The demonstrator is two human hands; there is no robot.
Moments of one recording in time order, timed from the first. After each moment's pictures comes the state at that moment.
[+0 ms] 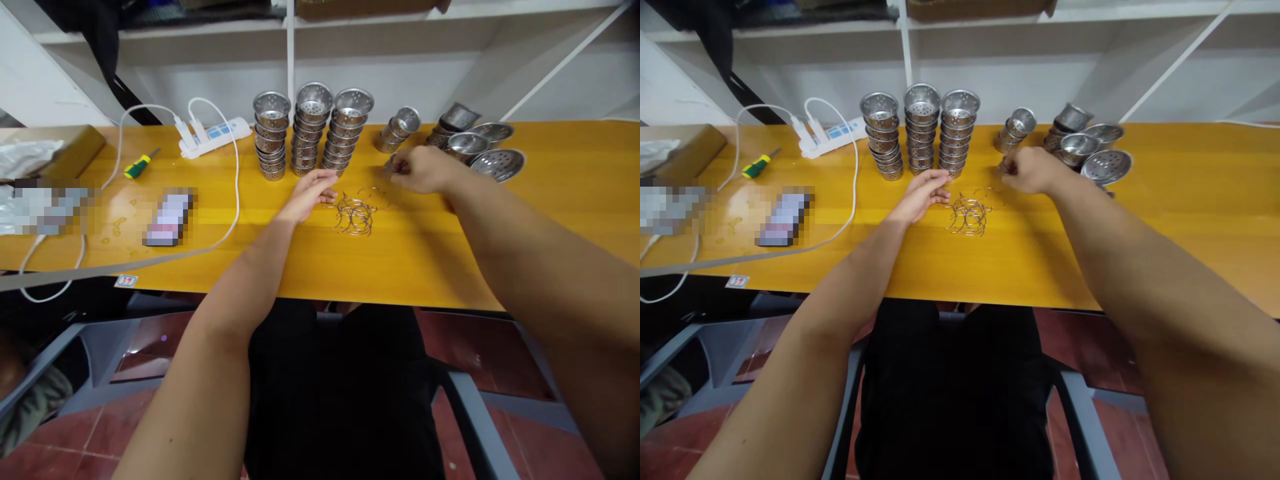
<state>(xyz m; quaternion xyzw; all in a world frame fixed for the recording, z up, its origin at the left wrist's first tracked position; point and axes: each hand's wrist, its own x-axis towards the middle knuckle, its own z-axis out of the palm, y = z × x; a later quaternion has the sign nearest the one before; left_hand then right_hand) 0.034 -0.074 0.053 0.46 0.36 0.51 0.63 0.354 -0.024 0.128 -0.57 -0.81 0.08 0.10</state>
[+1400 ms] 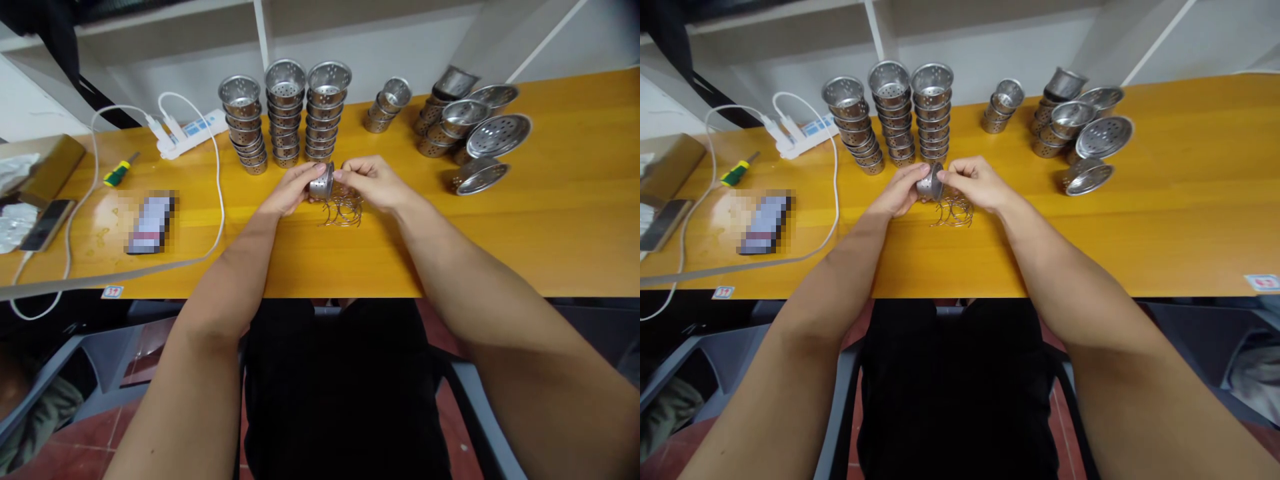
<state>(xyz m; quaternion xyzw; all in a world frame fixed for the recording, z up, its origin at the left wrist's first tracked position) 0.037 -0.084 0.065 0.50 0.38 0.46 0.63 0.273 -0.074 0.069 -0.34 -0.71 0.44 0.43</state>
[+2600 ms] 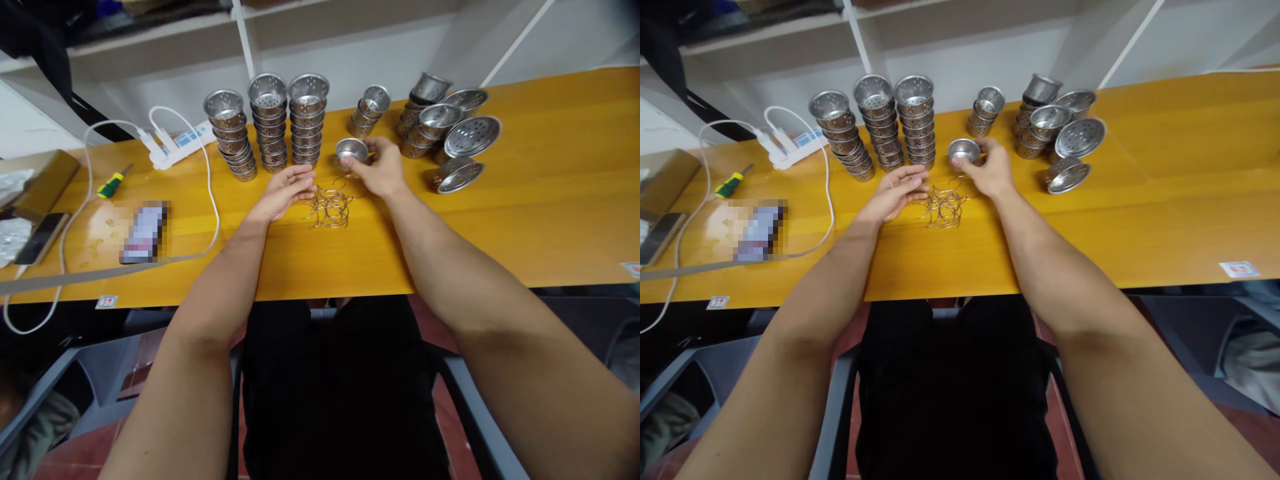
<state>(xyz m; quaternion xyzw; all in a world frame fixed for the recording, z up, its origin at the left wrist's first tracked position) 0.030 -0.078 0.066 0.49 0.37 0.47 0.64 0.329 -0.017 0.030 -0.59 -0.66 0.18 0.42</state>
